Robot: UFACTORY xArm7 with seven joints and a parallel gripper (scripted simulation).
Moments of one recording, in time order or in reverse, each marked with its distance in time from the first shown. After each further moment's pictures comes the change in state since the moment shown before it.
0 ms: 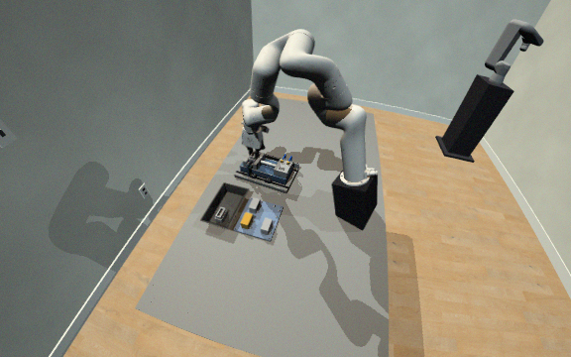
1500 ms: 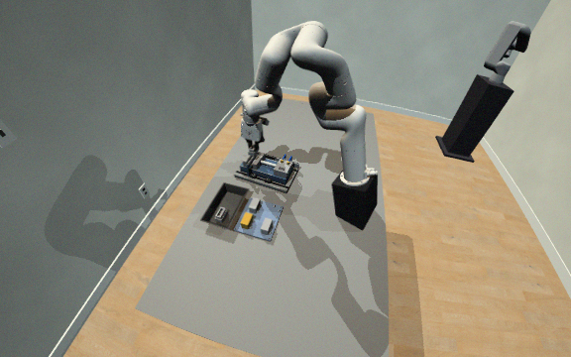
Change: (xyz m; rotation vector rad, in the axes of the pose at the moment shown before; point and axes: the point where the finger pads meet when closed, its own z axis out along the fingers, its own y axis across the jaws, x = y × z) arm 0.000 0.000 -0.046 0.001 0.000 0.000
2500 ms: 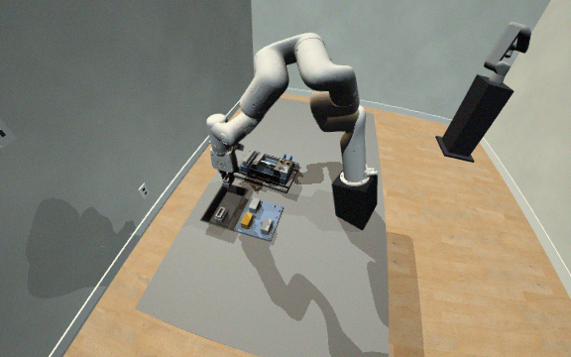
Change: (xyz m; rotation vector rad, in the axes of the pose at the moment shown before) arm -0.233 -0.007 0.000 0.000 -0.002 -0.093
